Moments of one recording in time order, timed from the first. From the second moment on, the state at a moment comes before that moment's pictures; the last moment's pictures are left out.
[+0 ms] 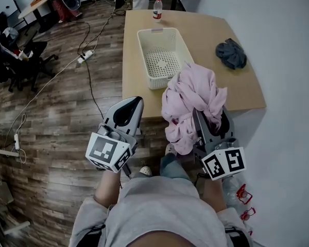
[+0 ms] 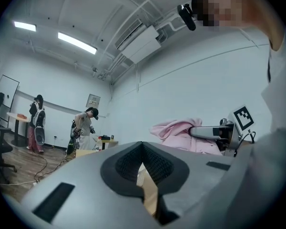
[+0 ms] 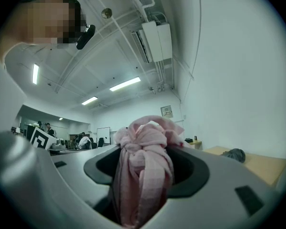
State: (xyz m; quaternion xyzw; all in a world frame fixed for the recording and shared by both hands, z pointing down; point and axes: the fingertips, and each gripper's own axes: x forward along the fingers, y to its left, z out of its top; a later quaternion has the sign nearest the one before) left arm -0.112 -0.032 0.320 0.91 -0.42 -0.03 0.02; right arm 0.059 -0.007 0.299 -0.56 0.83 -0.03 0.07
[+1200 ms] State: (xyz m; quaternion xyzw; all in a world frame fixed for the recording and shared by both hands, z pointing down) left arm -0.034 -0.198 0.299 0.84 -0.54 -0.03 0.00; right arm 0.143 -0.223 0.278 -0.45 0.89 -0.03 0.08
